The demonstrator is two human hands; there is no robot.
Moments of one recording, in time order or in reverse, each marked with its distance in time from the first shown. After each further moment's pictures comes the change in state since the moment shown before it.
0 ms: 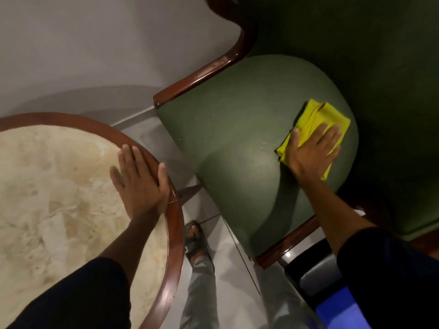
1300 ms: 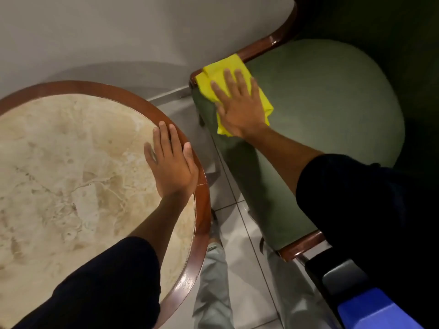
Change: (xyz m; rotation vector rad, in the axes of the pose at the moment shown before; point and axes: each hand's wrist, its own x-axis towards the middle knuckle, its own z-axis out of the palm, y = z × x) left_hand -0.002 0.001 0.000 0.022 0.064 0.026; right_hand -0.057 -0.198 0.050 -0.300 -0.191 -1.027
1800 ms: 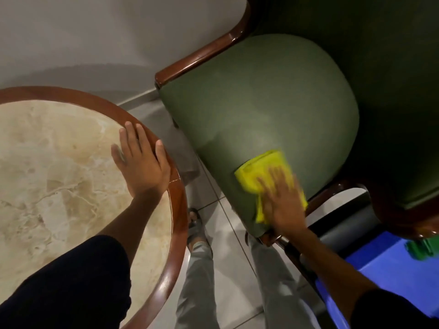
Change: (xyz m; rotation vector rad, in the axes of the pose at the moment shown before) left_hand 0.001 -0.003 0.003 0.016 -0.026 0.000; right_hand -0.286 0.057 0.052 0.128 0.002 0.182
